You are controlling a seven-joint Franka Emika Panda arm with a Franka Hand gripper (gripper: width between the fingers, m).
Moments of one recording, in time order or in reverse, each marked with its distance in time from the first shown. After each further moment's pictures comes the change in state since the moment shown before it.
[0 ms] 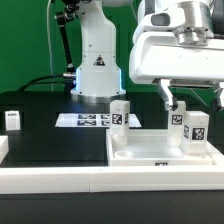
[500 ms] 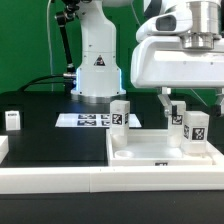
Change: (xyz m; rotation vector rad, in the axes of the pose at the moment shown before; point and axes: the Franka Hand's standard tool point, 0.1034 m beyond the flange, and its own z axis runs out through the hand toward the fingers) arm -0.008 -0.003 0.010 0.044 -0.358 0.024
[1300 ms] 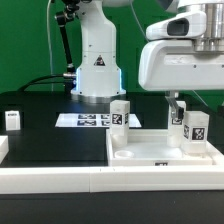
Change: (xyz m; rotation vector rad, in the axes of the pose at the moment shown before) arm 0.007 -0.006 0.001 0.016 -0.099 0.021
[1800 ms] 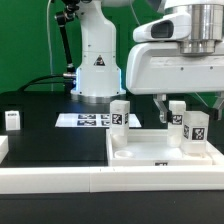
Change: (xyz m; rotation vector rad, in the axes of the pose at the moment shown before) arm 0.006 0.021 0.002 0.022 -0.003 0.054
